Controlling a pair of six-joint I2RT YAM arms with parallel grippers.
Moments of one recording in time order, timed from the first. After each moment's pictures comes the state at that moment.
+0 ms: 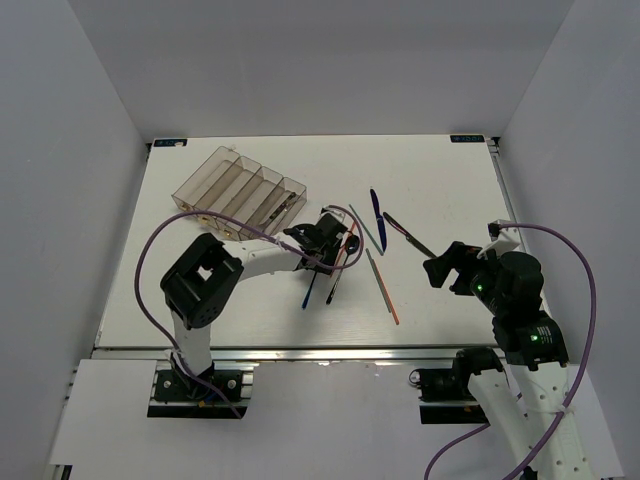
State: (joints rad) left arm -0.82 1.88 1.18 -0.32 -0.33 -0.35; right arm 0.17 0.44 0.70 -0.69 -0.18 0.36
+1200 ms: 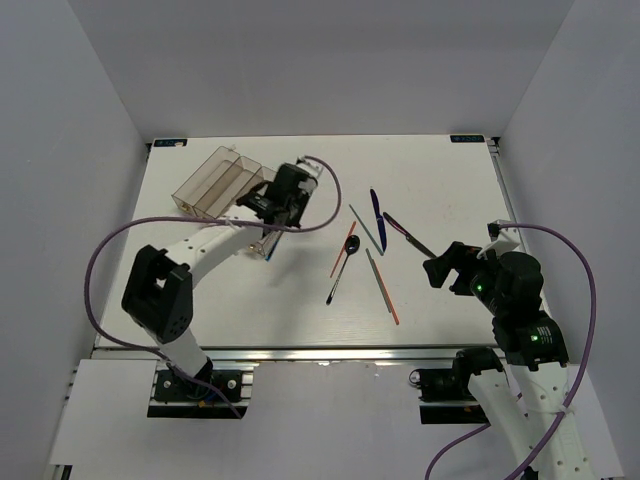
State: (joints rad) left arm -0.64 1.69 1.31 -0.43 -0.28 -0.02; right arm 0.18 0.44 0.70 -0.69 -0.17 0.36
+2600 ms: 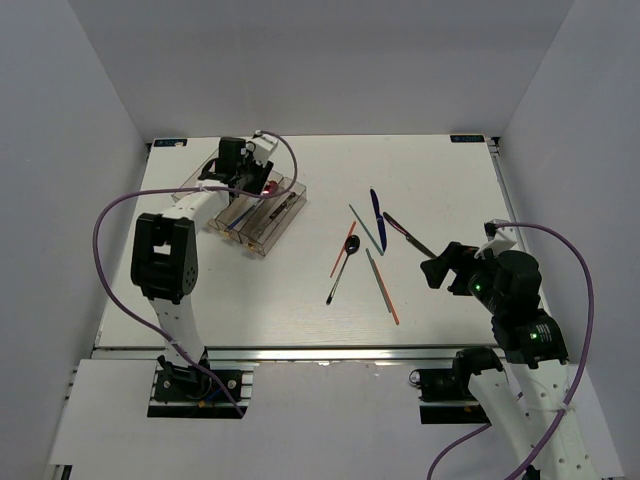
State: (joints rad) left arm -0.21 1.94 1.44 -0.14 0.09 0.39; right arm 0.19 0.46 0.70 -0.69 -0.19 0.36
